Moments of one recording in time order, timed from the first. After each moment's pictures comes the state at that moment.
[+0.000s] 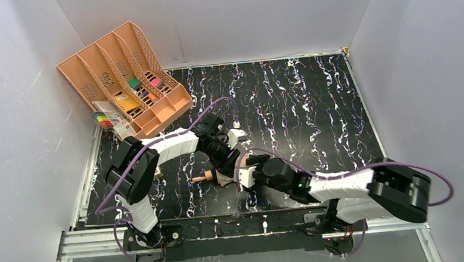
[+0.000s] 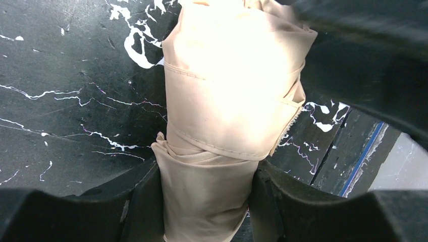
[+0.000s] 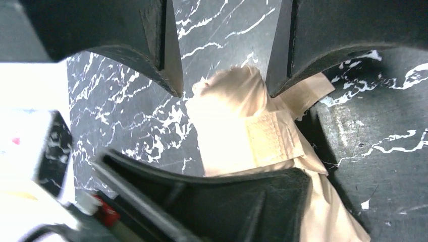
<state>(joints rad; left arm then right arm) -0.67 1.78 1.05 -0.51 0.55 0.27 1.12 1.29 0.33 0.48 0.17 -0.79</state>
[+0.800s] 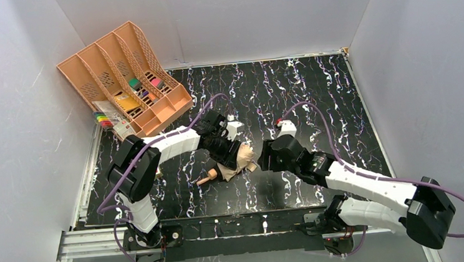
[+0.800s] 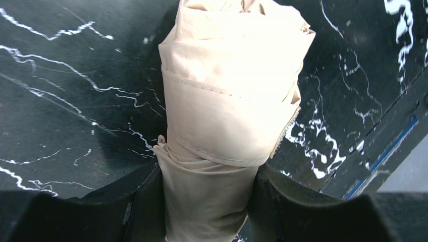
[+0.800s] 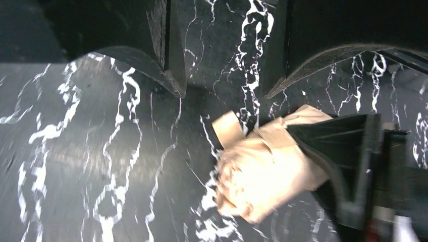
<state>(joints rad) -0.67 1.80 1.08 -0.47 0.43 0.01 0.95 0.99 0.61 -0.31 0.31 0.65</state>
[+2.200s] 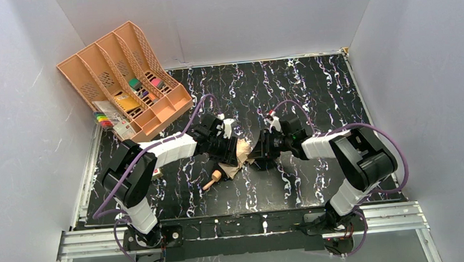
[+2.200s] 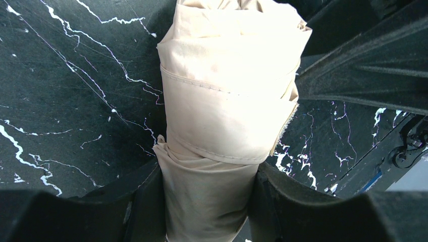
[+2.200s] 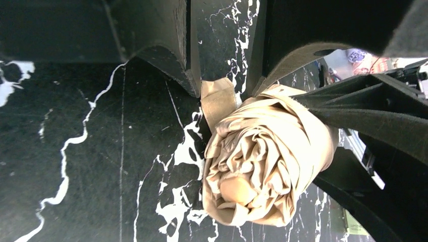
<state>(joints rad) -0.68 1.74 0.98 -0.29 0.32 -0.29 0.47 1.63 0.60 0.26 -0.60 0.60</state>
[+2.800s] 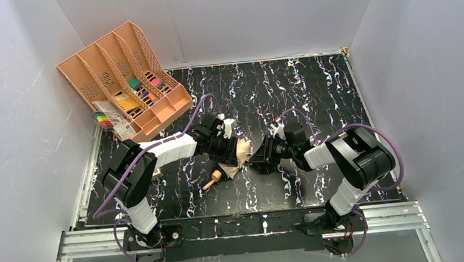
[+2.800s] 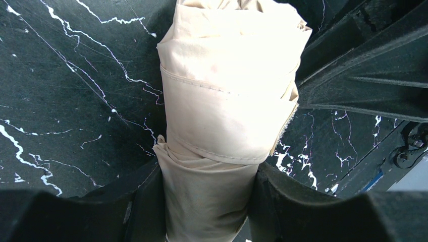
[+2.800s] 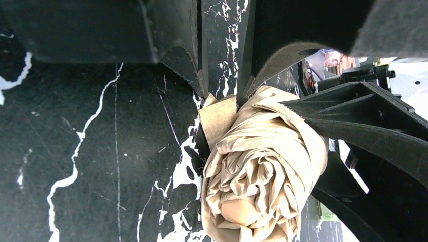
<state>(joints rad) -0.68 1.75 0.98 -0.30 0.31 -0.29 0.47 1.65 0.43 0.61 -0.64 0.78</state>
